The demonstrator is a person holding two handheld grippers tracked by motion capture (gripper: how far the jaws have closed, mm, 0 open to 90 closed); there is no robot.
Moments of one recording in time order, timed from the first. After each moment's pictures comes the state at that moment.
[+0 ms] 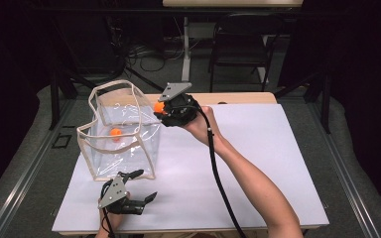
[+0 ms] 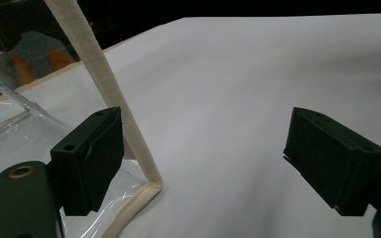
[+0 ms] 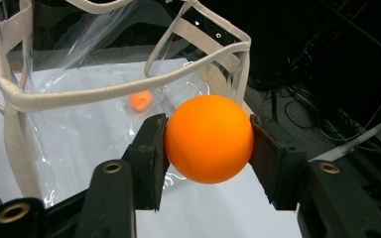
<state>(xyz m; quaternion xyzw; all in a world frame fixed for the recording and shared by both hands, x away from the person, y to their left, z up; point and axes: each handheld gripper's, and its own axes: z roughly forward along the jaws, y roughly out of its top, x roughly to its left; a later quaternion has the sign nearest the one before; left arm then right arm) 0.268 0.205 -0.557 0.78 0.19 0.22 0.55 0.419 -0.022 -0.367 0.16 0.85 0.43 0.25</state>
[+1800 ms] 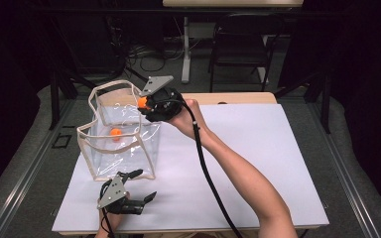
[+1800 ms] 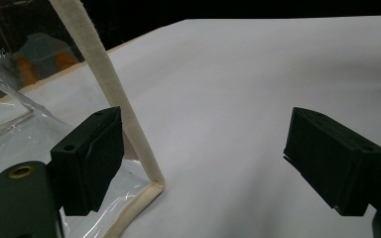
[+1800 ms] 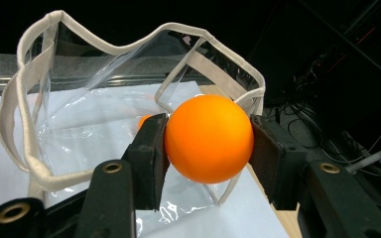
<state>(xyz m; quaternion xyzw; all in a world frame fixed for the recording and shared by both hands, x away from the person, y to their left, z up) 0.268 0.207 -0.556 0.78 0.20 0.22 0.55 0.419 0.014 -0.347 0.13 0.85 0.44 0.25</state>
